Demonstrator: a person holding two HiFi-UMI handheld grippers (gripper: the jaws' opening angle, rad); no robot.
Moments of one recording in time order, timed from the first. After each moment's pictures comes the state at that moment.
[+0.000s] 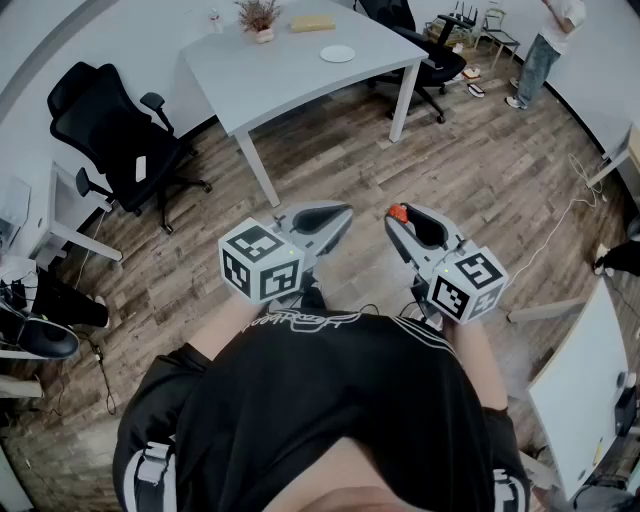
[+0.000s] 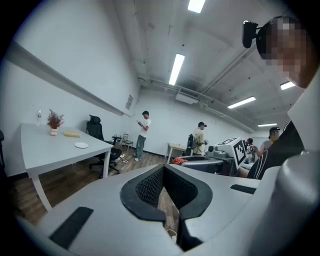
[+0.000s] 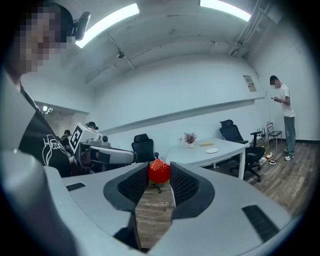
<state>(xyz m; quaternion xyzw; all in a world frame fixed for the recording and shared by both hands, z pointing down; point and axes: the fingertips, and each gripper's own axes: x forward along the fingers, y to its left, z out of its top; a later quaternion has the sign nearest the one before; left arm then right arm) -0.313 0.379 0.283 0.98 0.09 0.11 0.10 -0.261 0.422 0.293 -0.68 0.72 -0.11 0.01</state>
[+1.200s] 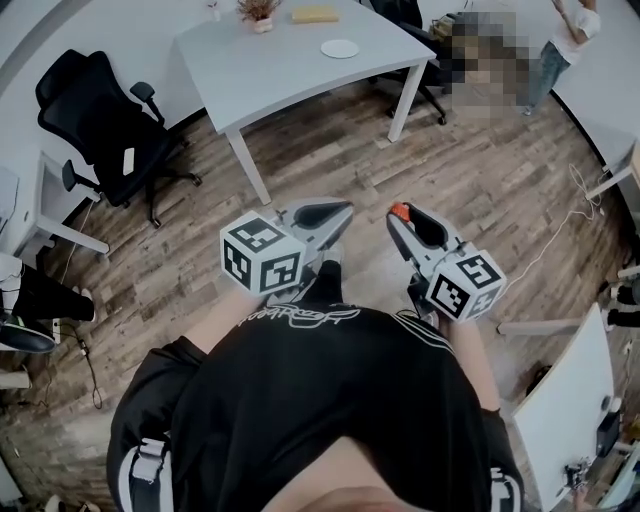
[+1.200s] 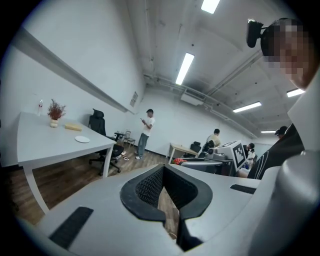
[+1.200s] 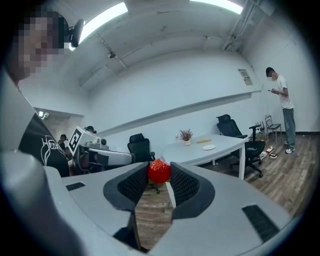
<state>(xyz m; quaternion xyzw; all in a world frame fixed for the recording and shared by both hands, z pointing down) -0.260 0.329 0.314 0.98 0.09 0.11 0.13 -0.203 0.374 0.323 -0.68 0.72 -0.14 0.03</state>
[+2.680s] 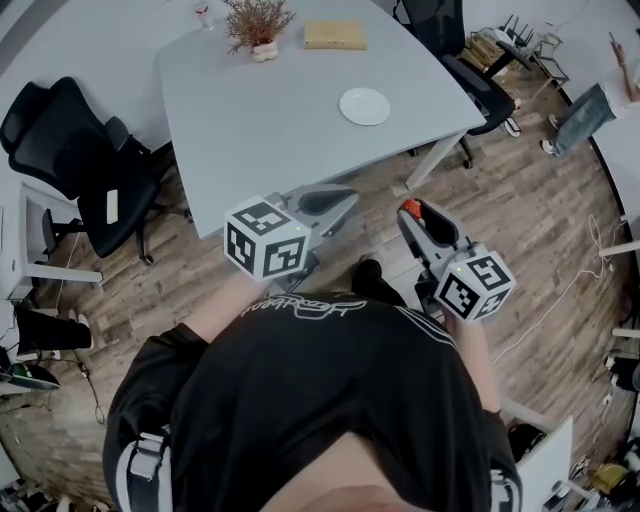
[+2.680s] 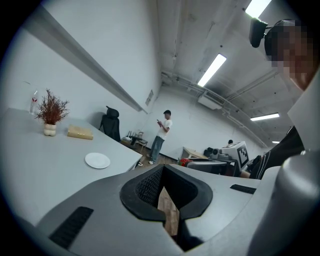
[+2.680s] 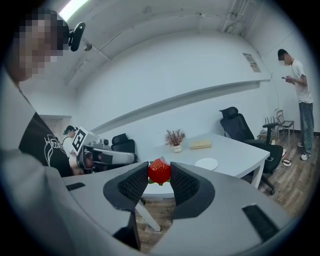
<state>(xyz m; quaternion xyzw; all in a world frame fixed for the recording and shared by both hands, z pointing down) 0.007 -0.060 0.318 0.97 0.06 0.12 0.17 0.066 -0.002 0.321 -0.67 0.73 -0.16 0.01</state>
